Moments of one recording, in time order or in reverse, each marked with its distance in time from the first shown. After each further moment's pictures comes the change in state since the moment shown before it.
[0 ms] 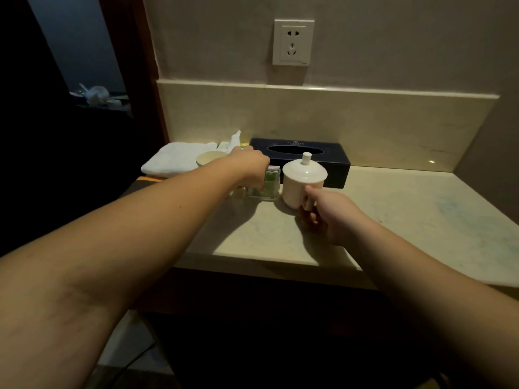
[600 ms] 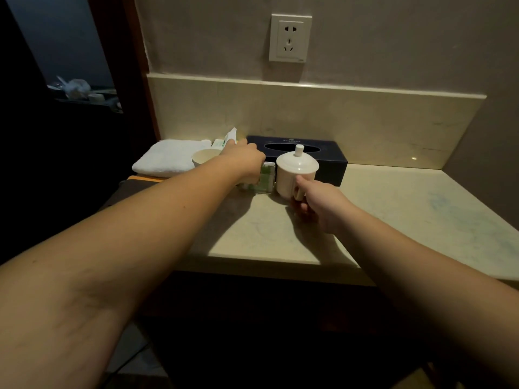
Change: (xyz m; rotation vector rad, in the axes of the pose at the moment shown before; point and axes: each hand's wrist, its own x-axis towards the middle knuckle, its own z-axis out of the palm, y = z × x) left_hand 0.007 -0.012 0.009 0.015 0.055 -0.011; right_hand 0.014 -0.009 0.019 -0.137 0.071 -0.080
